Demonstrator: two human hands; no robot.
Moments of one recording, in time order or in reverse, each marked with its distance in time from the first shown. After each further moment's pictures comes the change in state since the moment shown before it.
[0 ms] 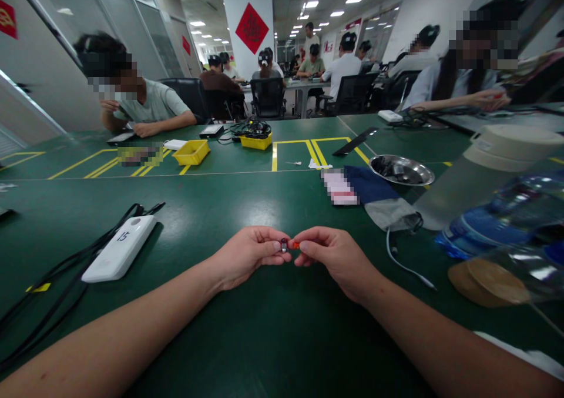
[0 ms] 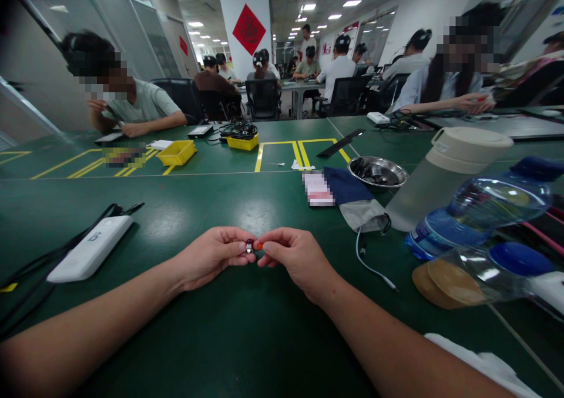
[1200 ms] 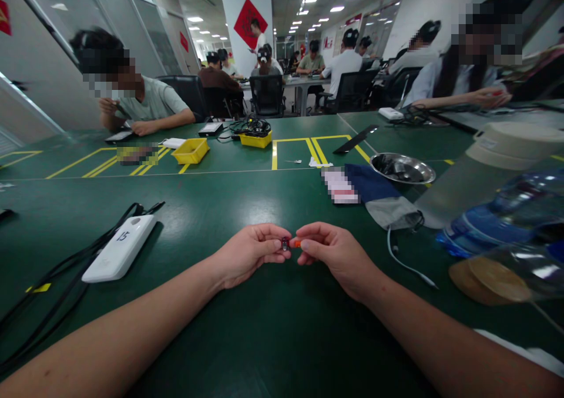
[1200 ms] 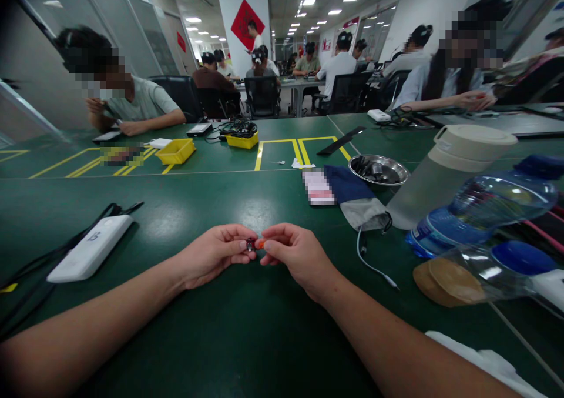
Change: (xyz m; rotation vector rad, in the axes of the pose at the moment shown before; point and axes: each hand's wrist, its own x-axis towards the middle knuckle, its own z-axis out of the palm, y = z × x) left_hand 0.003 -0.002 -0.004 -0.029 -0.039 0.027; right_hand 0.001 0.004 -0.001 0.098 0.012 0.027
